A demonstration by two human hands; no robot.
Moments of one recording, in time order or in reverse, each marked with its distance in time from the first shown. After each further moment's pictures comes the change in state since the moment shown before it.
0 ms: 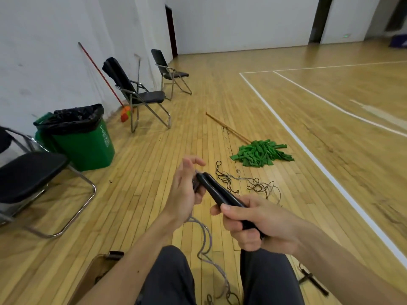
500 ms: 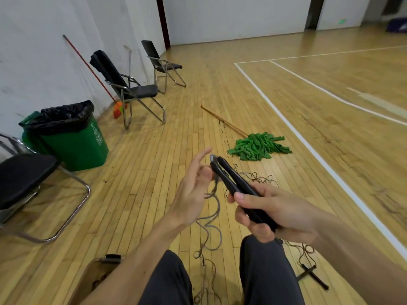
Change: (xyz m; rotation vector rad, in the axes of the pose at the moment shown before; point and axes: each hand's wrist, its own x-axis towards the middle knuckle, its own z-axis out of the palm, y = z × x) left_hand 0.028 -0.028 0.016 0.201 -0.159 0.028; right_hand -0.001 -0.025 -0.045 -0.003 0.057 -0.038
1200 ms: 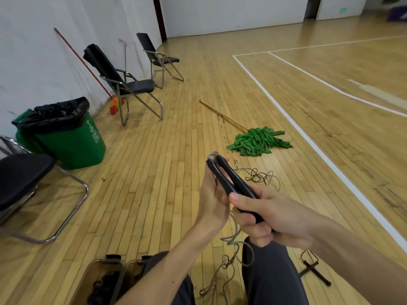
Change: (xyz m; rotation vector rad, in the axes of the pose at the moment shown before) left_hand 0.008 0.001 0.047 -0.314 0.168 -0.114; right_hand 0.019 0.002 0.000 -0.059 0.082 0.004
